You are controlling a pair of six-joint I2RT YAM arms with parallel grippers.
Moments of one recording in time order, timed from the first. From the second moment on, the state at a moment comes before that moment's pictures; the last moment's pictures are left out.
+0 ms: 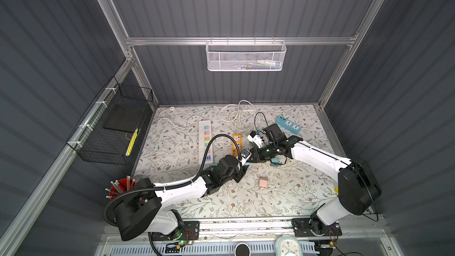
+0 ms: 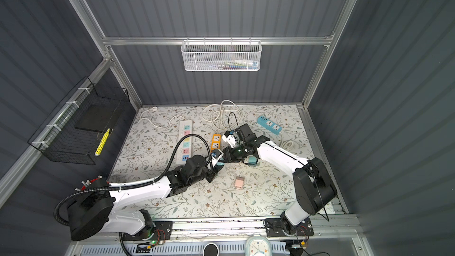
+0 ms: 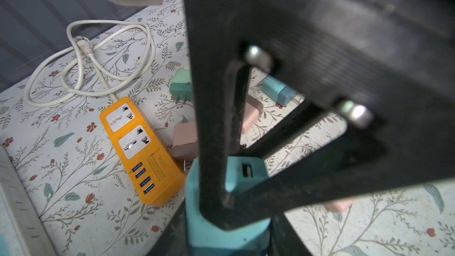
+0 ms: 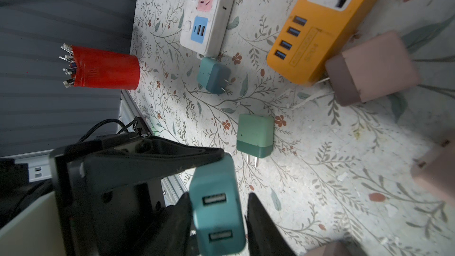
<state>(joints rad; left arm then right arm) -0.98 1.37 0.64 0.19 -0.13 0.03 0.57 1.57 1.07 -0.49 -0.68 0.38</state>
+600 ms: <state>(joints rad) -0.98 1.38 0.65 0.17 -0.17 0.04 0.57 1.57 1.06 -0.48 -0.66 0.36</state>
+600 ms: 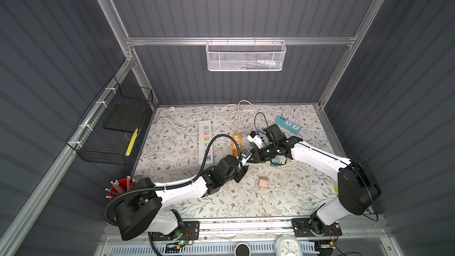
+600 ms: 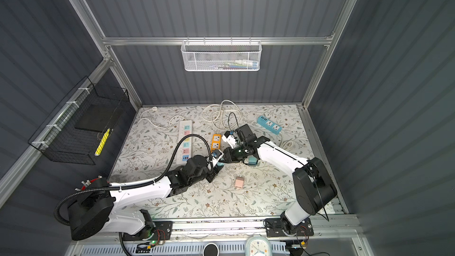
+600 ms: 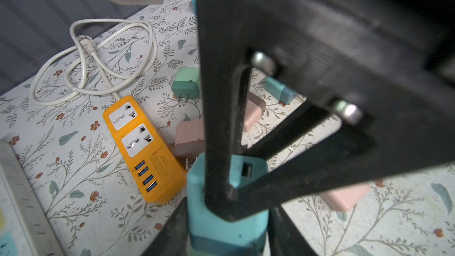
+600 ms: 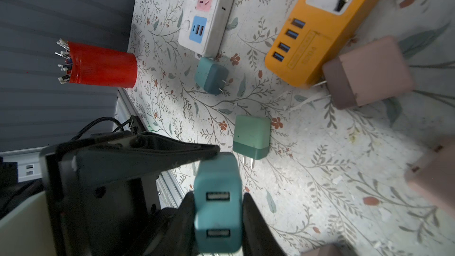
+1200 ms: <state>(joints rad) -0.98 1.37 0.68 0.11 -0.25 0.03 0.57 1.55 1.06 -0.47 -0.48 0.39</state>
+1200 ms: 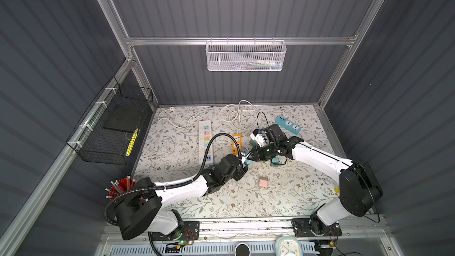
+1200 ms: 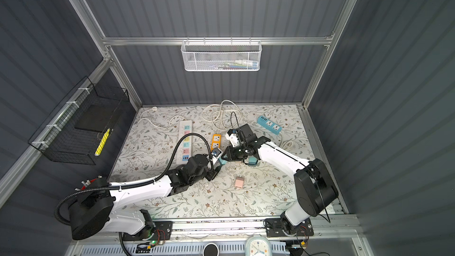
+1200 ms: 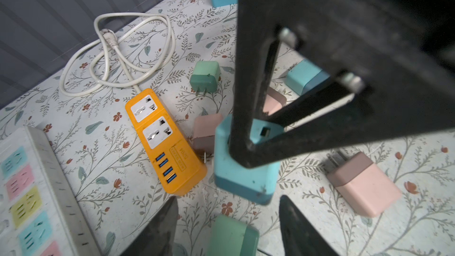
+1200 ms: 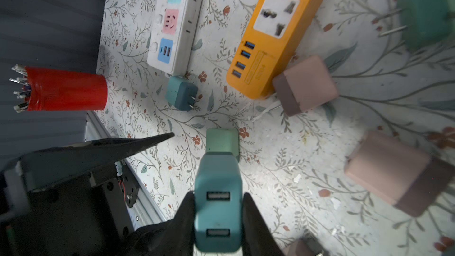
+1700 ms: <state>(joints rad) -0.81 1.39 1.02 -0.23 -0.62 -0.23 0.57 1.48 1.07 -0.45 -0.22 0.39</state>
